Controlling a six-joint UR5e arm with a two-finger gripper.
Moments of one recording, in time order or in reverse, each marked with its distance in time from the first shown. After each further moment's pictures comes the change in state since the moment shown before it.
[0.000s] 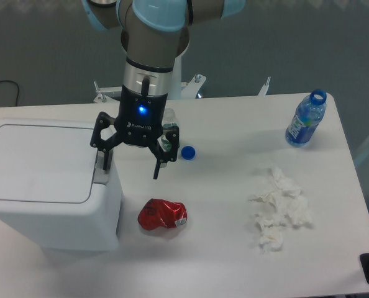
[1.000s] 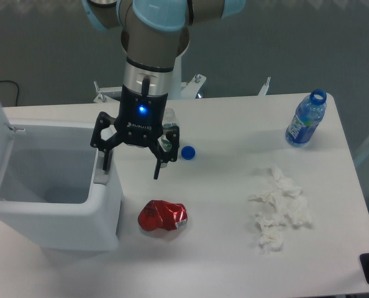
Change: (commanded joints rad) arm 0.021 0.005 0.060 0.003 0.002 0.018
